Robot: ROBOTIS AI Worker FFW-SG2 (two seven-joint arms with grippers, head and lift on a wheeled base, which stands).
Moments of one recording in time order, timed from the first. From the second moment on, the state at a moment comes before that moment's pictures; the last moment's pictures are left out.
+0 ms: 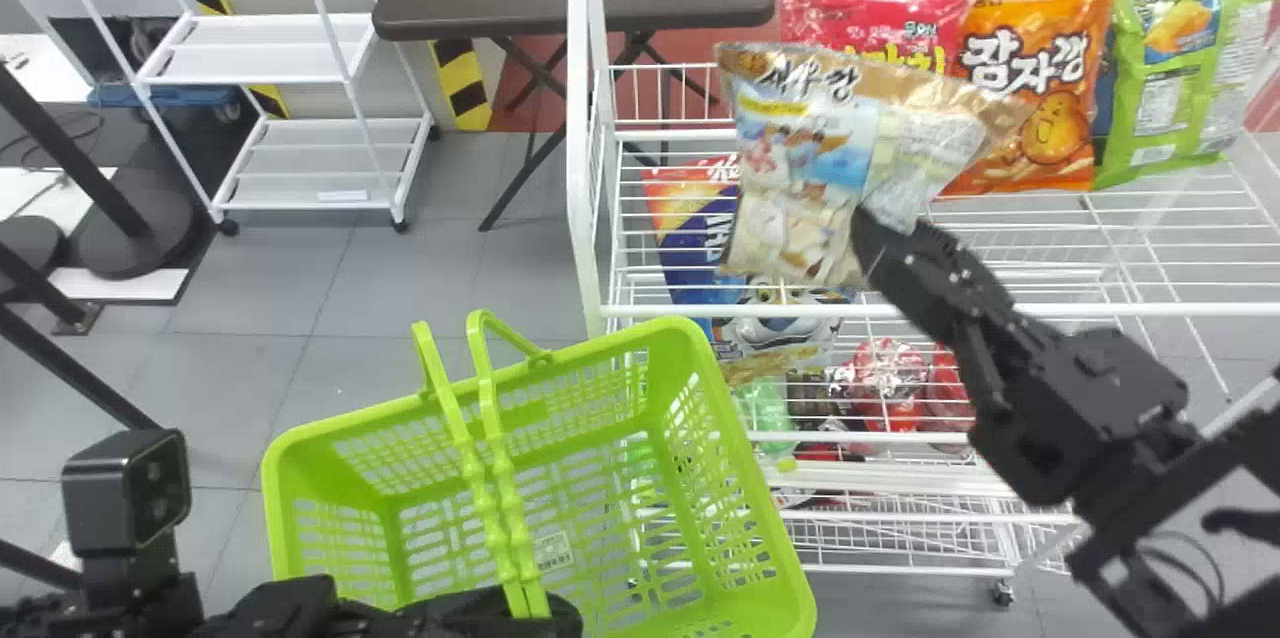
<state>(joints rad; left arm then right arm) 0.63 0.12 0.36 -2.31 0.29 0.93 -1.57 0.63 0.00 0.00 -2.48 -0.35 0.53 0.48</state>
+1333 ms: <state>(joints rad) 0.59 0.11 0.30 -2.31 0.25 0.98 -1.57 0.35 -0.09 0.39 -2.18 -0.29 1.17 0.38</state>
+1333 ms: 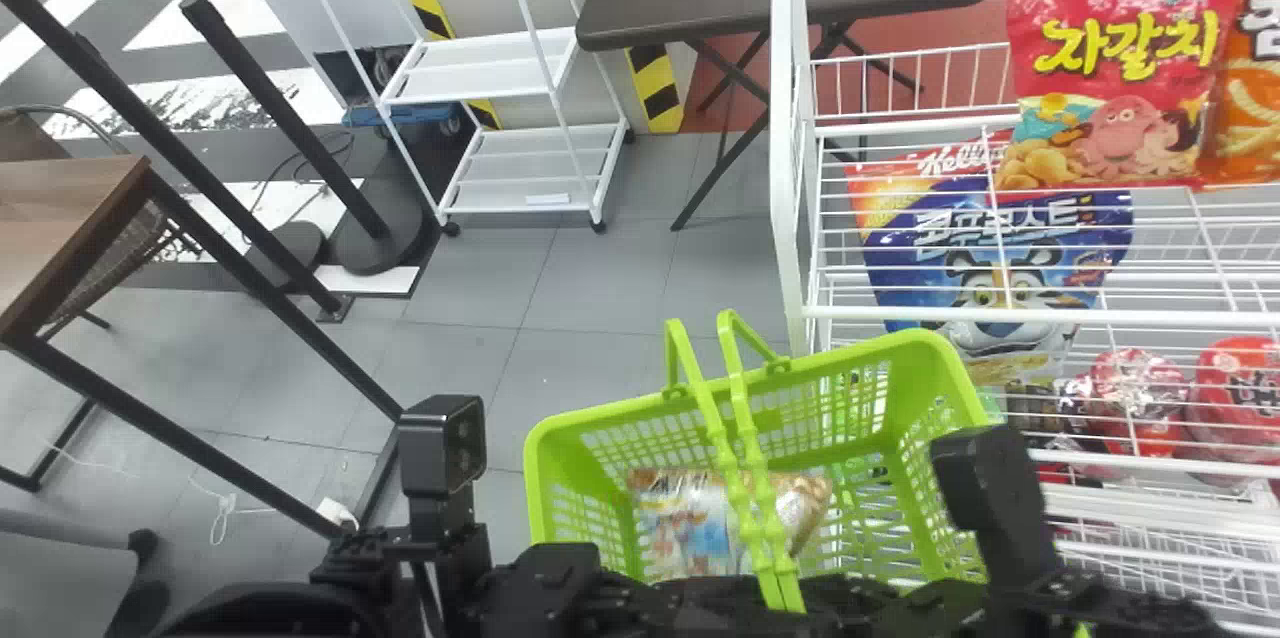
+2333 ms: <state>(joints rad) 0.61 0.11 0.30 -2.31 0.26 0.98 -1.57 -0.03 -0.10 -0.08 -1.75 -0.25 0.59 0.37</state>
